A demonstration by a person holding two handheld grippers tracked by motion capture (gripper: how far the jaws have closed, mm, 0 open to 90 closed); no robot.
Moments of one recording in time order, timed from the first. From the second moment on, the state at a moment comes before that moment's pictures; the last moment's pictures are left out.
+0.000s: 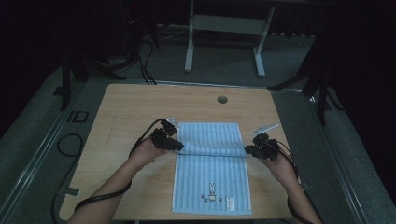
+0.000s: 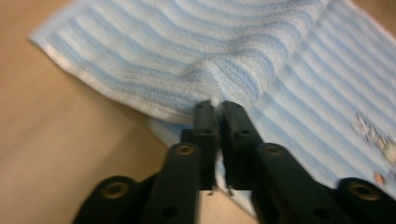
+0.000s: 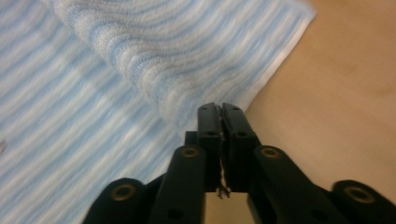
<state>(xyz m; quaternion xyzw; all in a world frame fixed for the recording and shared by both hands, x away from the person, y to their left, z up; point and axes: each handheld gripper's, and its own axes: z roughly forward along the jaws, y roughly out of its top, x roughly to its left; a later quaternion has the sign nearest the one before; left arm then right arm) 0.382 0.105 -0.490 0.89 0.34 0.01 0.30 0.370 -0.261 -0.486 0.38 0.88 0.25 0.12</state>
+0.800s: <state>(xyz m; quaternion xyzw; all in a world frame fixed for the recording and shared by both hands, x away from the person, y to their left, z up) 0.383 0.091 -0.530 0.90 0.34 0.00 0.27 0.386 -0.233 -0.526 0.37 0.90 0.22 0.11</state>
